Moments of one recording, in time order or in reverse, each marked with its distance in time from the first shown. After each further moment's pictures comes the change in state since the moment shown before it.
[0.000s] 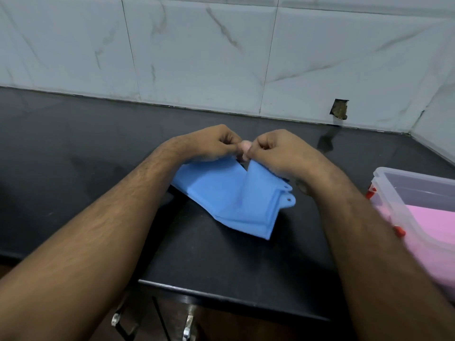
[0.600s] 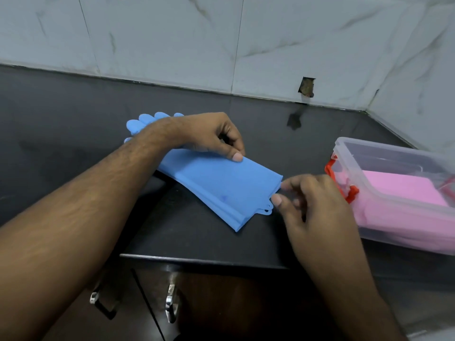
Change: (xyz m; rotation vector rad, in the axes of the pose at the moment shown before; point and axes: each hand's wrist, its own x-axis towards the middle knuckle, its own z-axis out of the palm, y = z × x) left_hand 0.007 0.026 0.025 -0.010 -0.252 0.165; right_hand -0.160 0.049 0.029 -0.245 0.495 0.033
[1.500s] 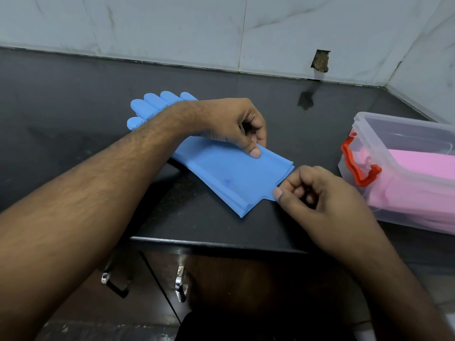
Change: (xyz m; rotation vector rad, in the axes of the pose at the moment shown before) left_hand 0.011 0.017 0.018 0.078 -0.054 0.035; right_hand 0.005 0.012 -0.003 0.128 -0.252 0.047
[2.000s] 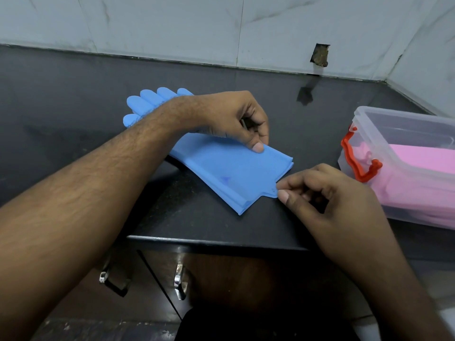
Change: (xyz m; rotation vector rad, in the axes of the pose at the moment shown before) left_hand -0.001 0.007 0.000 -0.049 0.010 0.060; right_hand -0.010 0.008 -0.001 -0.018 0.075 -0.137
